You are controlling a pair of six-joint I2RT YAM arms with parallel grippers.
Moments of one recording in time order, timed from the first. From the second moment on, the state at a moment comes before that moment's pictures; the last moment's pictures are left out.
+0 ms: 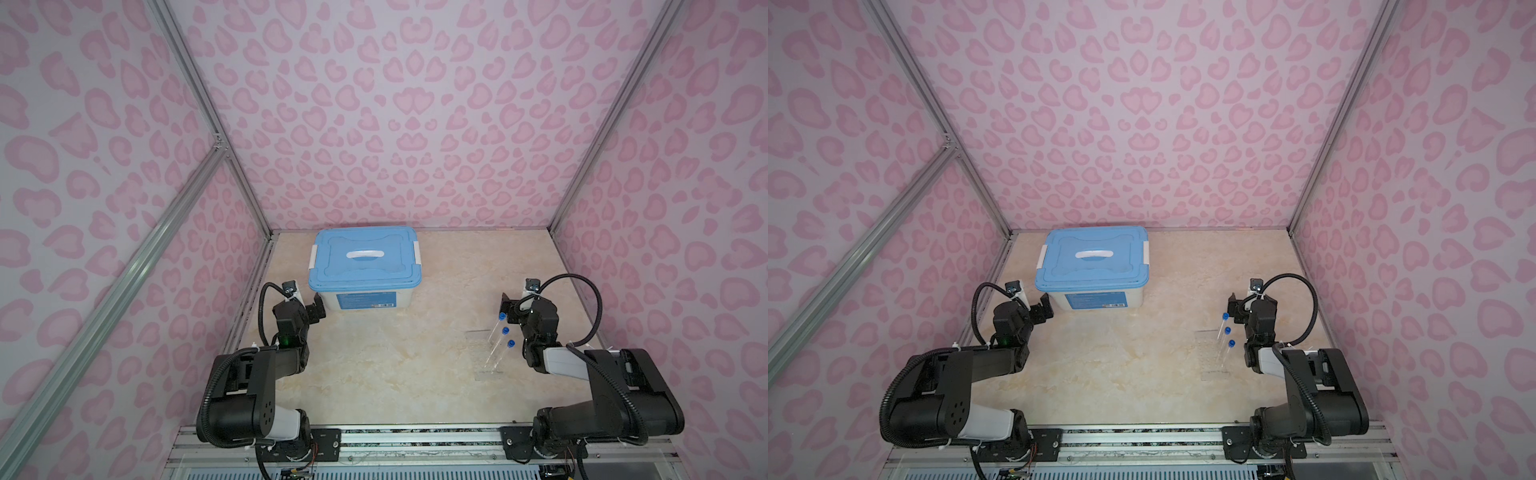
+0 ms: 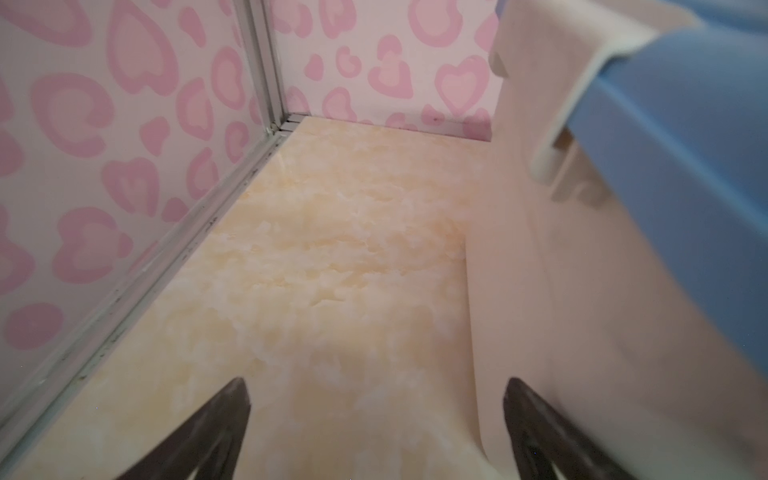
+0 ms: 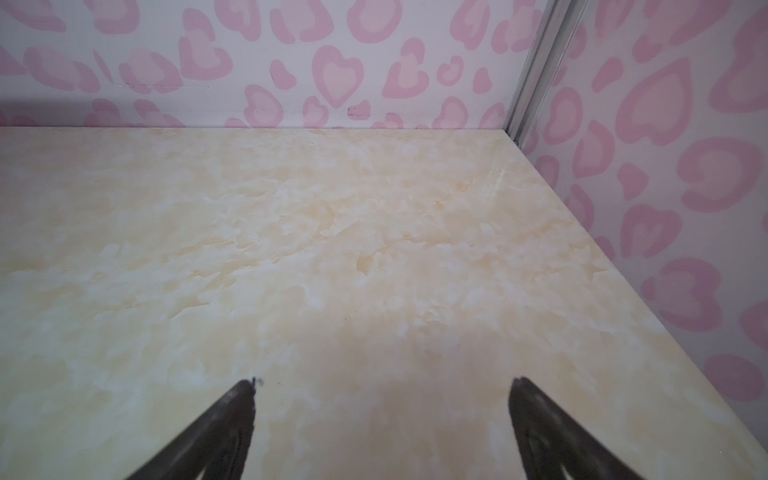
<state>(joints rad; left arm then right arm) 0.05 1.45 0.33 0.76 -0.08 -0.08 0.01 1.47 0.32 0.81 0.14 0.01</state>
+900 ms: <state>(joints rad) 0.05 1.47 0.34 0.81 0.02 -0.05 -0.01 1.54 0.37 0.85 0.09 0.02</state>
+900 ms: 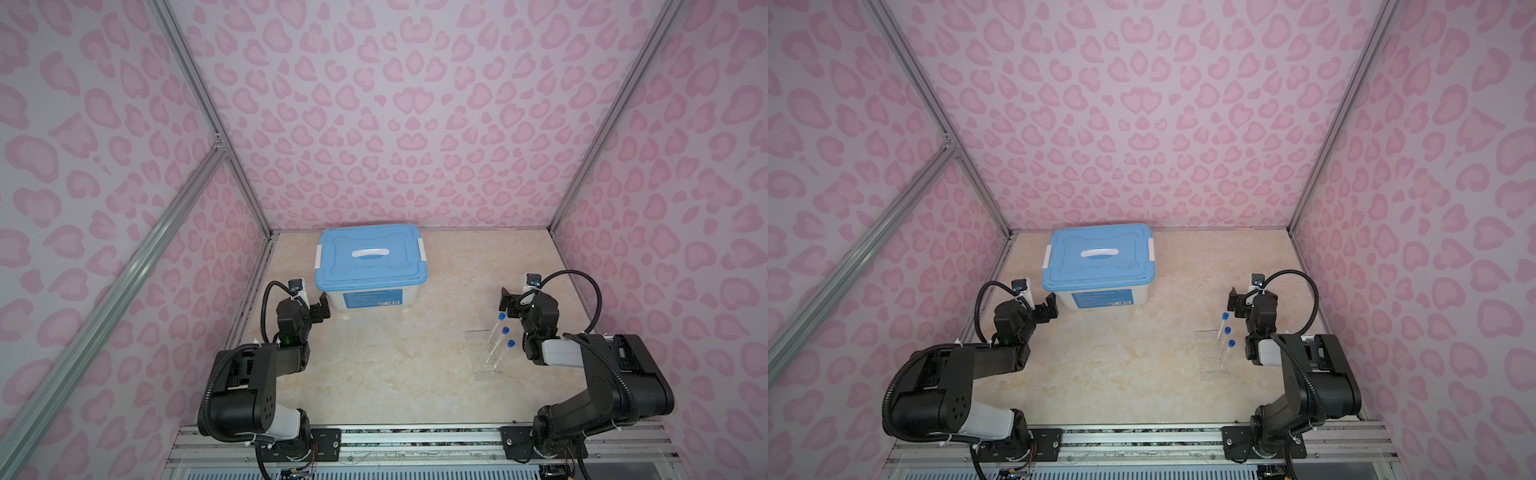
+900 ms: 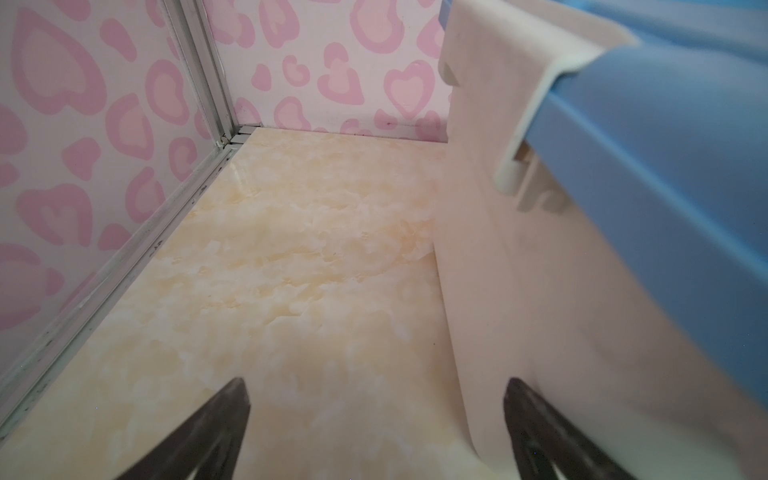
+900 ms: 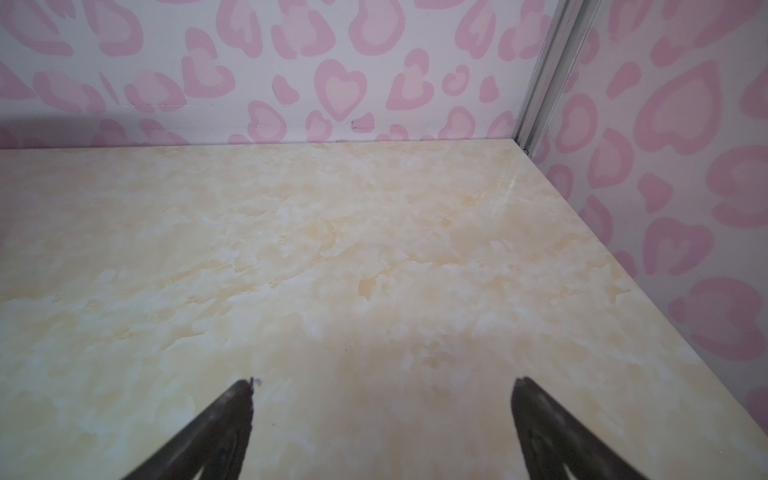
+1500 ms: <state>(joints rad) 0.05 1.47 0.34 0.81 0.02 -0.05 0.00 1.40 0.27 0.91 0.08 0.00</state>
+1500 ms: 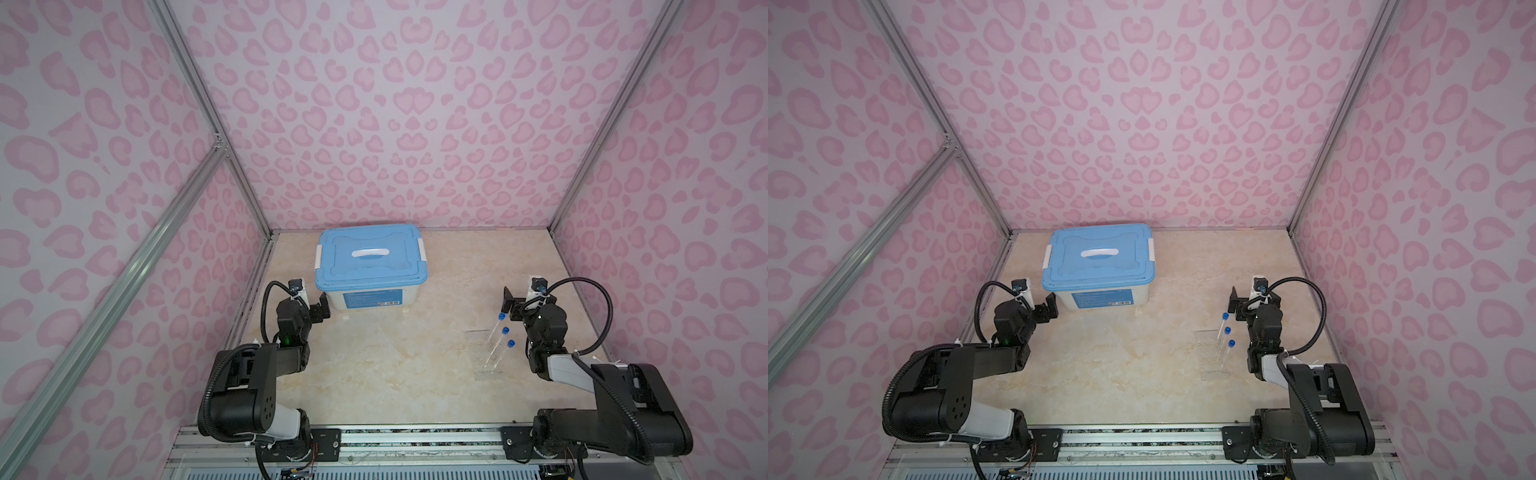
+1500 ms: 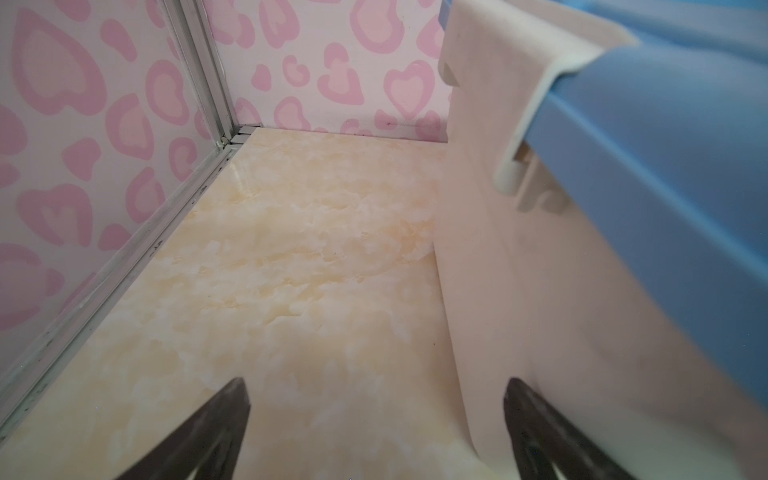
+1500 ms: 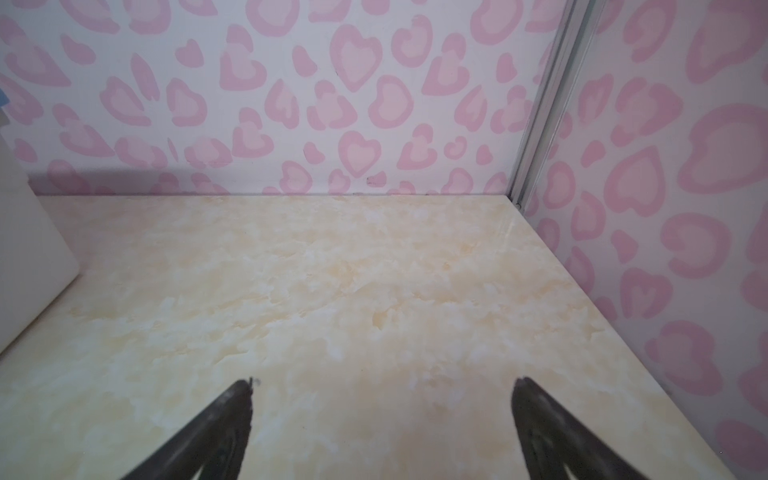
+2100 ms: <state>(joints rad) 0.04 1.47 0.34 0.81 -0.01 -0.05 0.00 1.54 0.36 0.85 0.13 0.01</state>
